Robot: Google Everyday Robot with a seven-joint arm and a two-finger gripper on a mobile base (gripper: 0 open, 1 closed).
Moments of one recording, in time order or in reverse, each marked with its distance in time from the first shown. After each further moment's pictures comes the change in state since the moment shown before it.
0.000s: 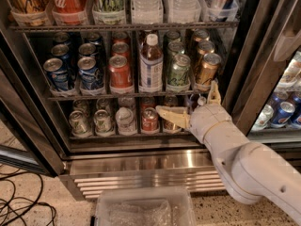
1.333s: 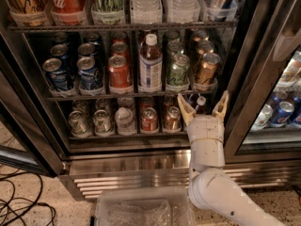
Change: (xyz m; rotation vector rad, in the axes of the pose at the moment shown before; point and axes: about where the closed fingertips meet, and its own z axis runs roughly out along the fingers) arm 0.034 -0.055 -0.004 0.508 -0.179 -0.046
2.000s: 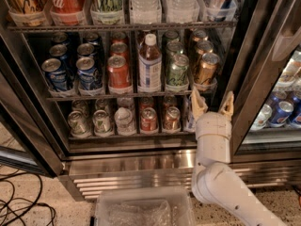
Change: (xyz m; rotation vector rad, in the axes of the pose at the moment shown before) arm 0.012 -0.034 0.011 0.097 0.014 0.188
